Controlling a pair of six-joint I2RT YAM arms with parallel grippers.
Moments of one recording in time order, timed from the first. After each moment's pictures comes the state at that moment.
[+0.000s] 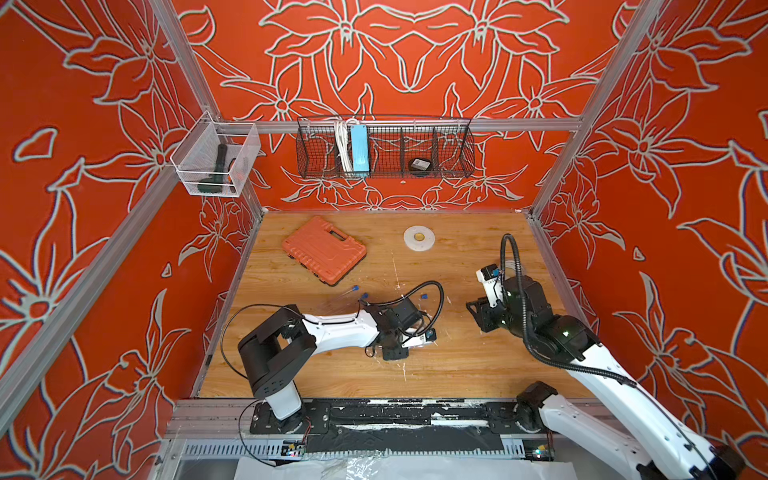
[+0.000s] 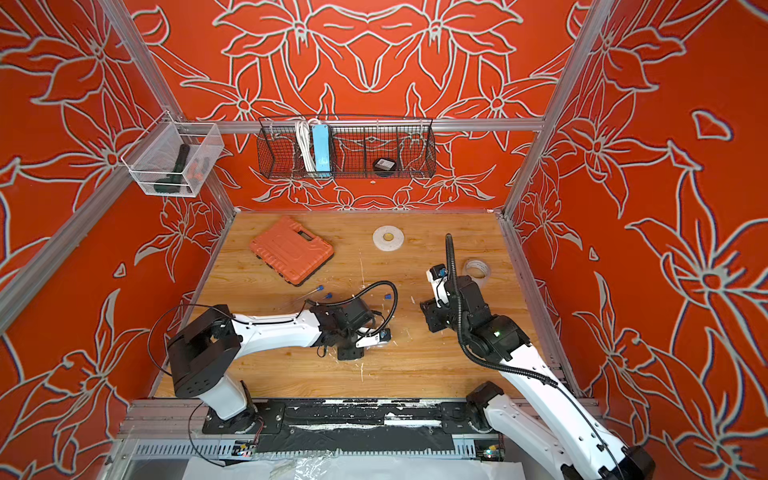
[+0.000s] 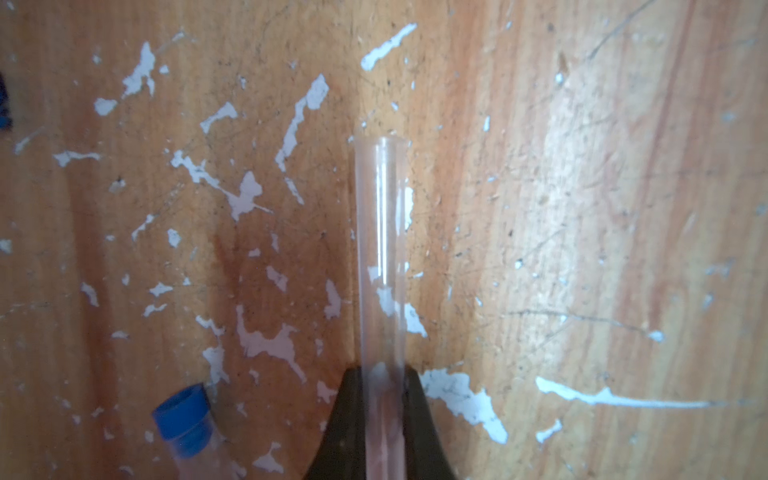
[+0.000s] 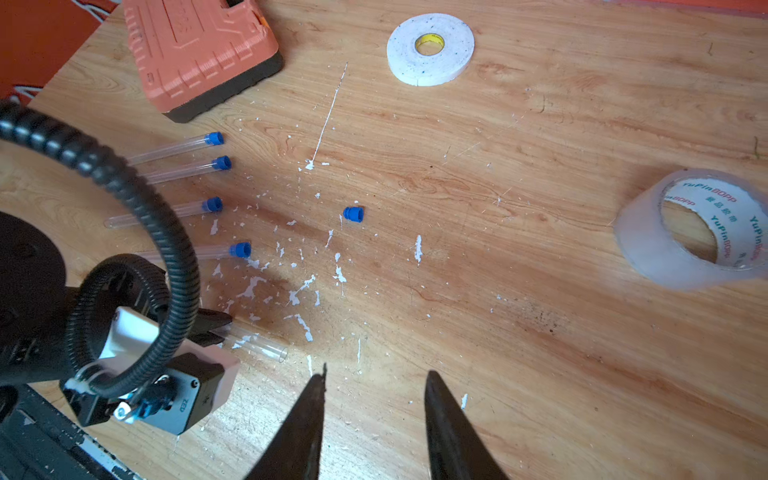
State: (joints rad) left arm -0.92 1.66 0.91 -0.46 0.02 0.53; right arm 0.54 0.80 0.78 -0.71 0.00 0.17
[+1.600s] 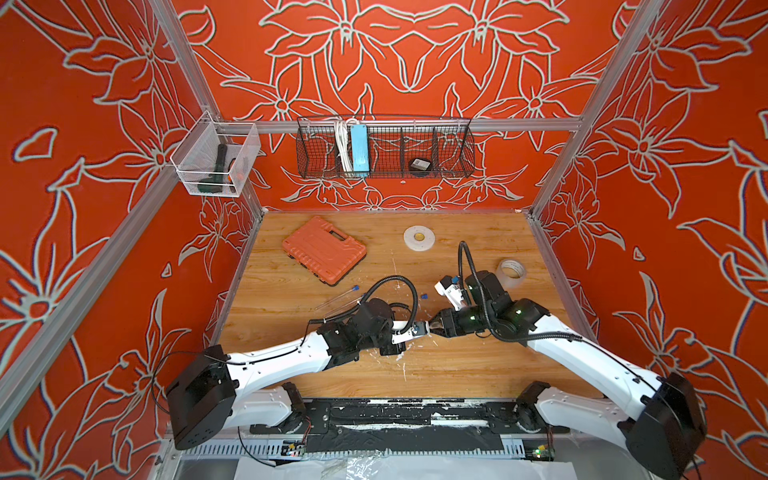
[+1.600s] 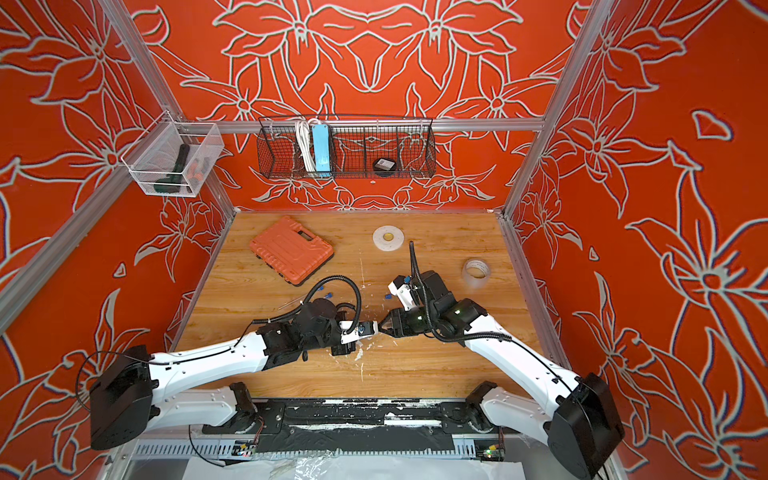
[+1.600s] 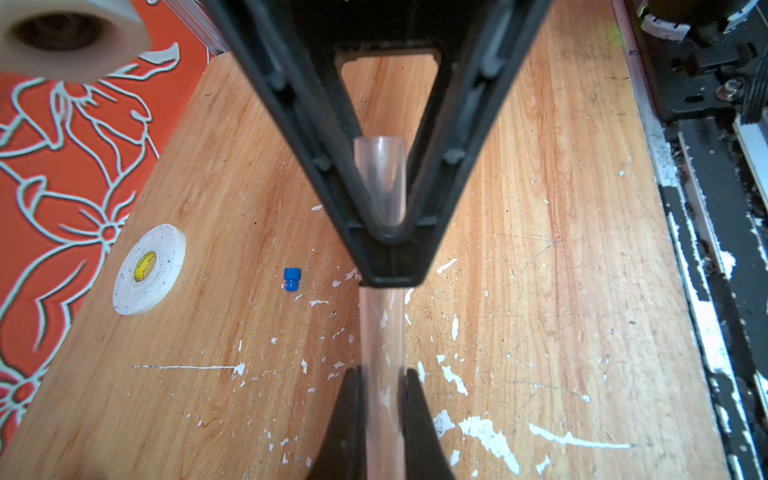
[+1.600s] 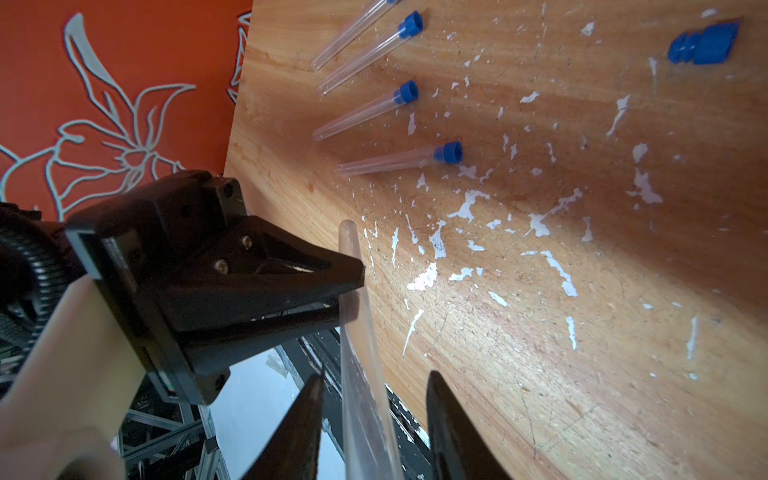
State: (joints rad) left arm -0.91 1.21 0.63 -0.02 0.14 0.57; right arm 0.65 1.11 0.77 -0.54 -0.59 0.51
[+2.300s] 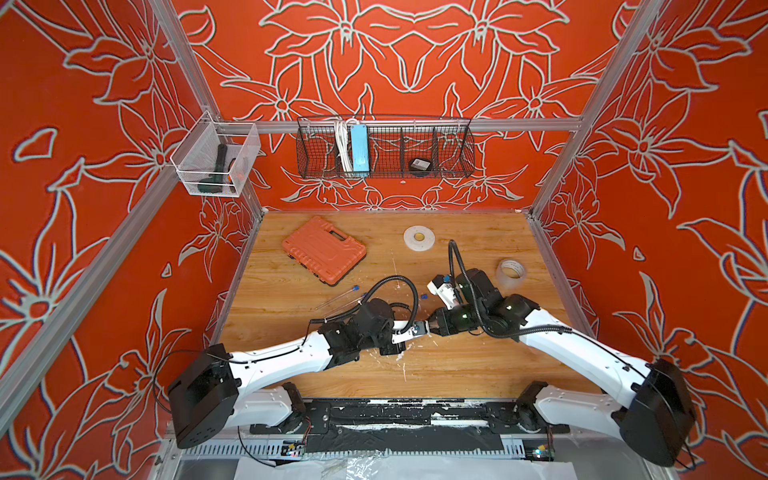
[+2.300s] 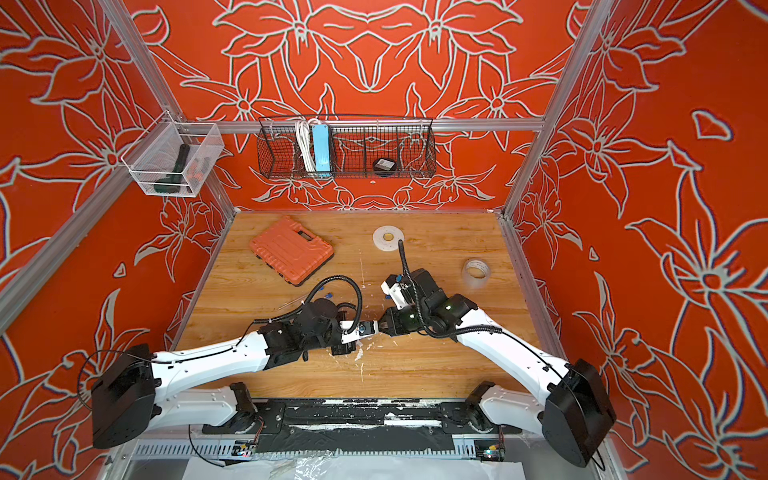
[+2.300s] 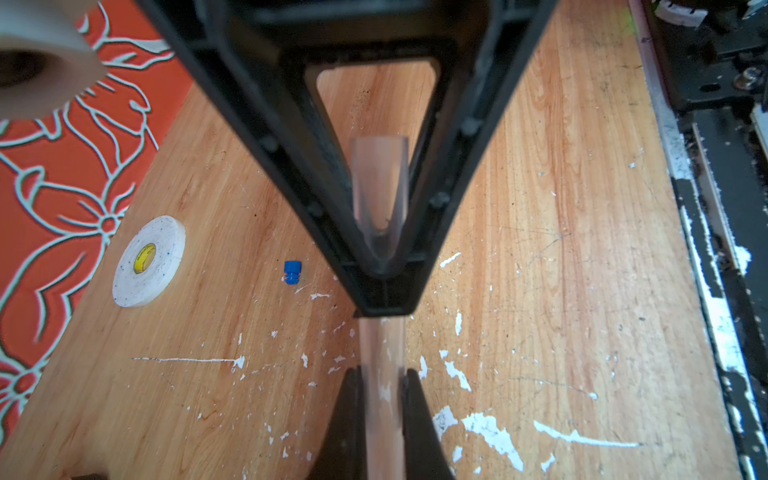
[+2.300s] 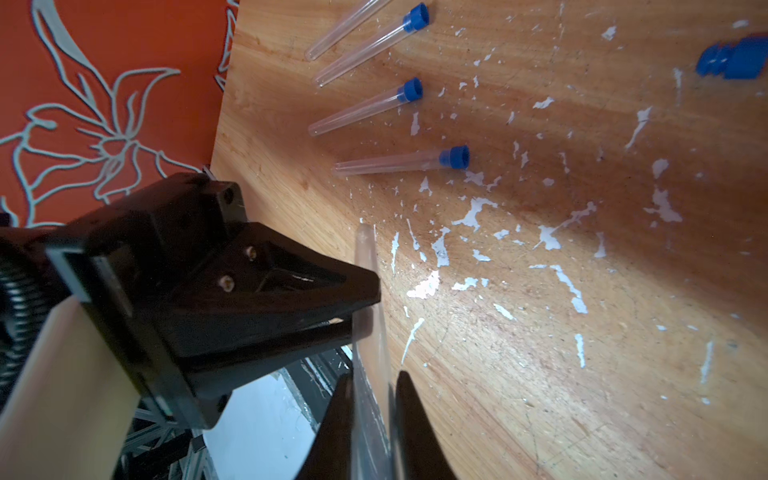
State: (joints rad) left arm -0.90 1.23 0.63 -0.02 0.12 0.57; right arm 0.70 1.17 0.82 -0.55 -0.54 0.50
